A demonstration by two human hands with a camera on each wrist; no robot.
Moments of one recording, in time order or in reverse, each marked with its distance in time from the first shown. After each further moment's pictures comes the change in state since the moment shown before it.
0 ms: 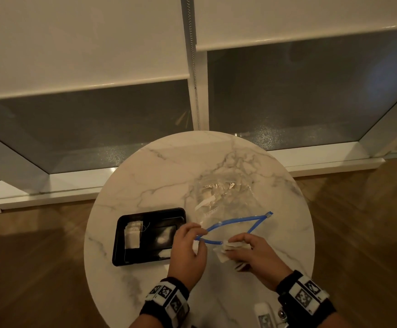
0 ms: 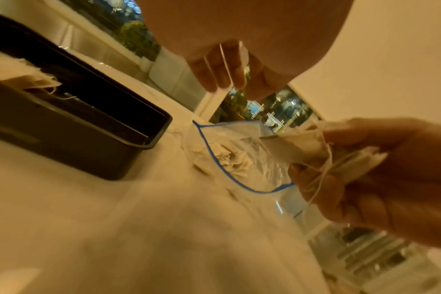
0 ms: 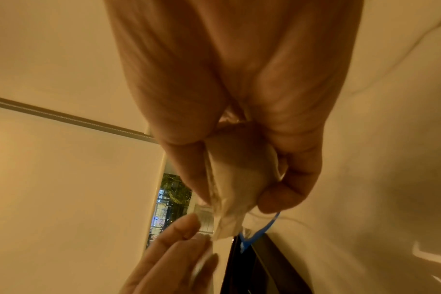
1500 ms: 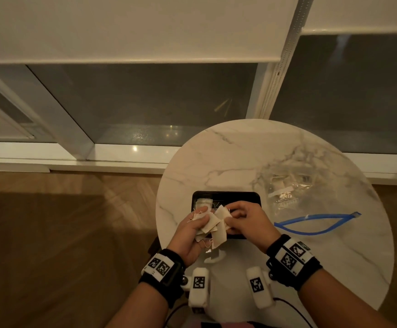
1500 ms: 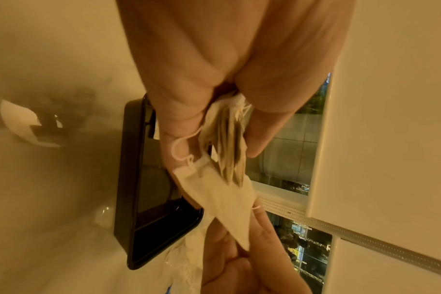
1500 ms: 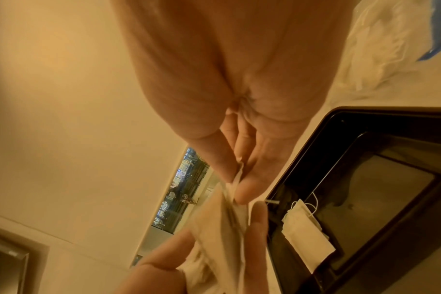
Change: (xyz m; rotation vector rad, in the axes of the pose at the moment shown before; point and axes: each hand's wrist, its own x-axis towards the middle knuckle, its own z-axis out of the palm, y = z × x) left_hand 0.004 -0.104 -0.188 -1.231 -0.152 -0.921; right_hand 0.038 -0.032 0.233 -0.331 -0.080 -0.179
